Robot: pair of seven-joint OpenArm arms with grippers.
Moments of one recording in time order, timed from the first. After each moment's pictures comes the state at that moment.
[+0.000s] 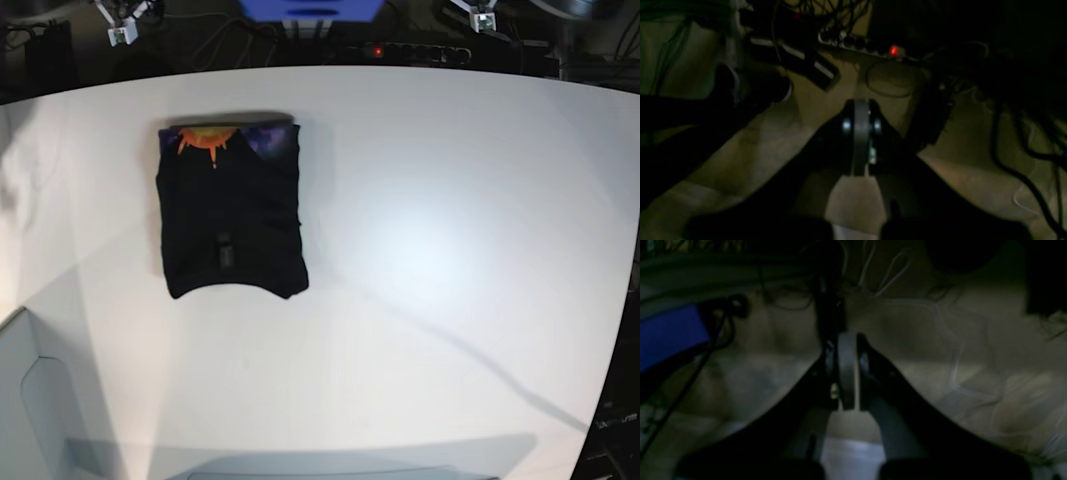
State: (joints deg) left arm 49.4 -4.2 -17.0 78.0 -8.6 -5.2 14.2; right arm -43.5 1.5 31.8 79.8 7.7 39.3 -30.3
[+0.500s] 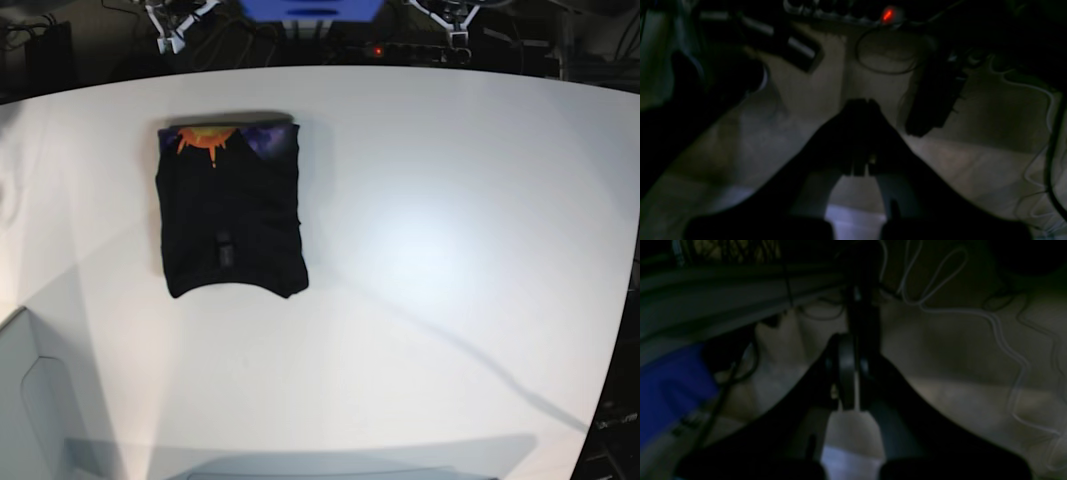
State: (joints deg) left arm 20.5 -9.8 -7.2 24.9 -8.3 -4.8 -0.3; right arm -26.5 -0.3 30.1 45.6 -8.5 39.3 -6.6
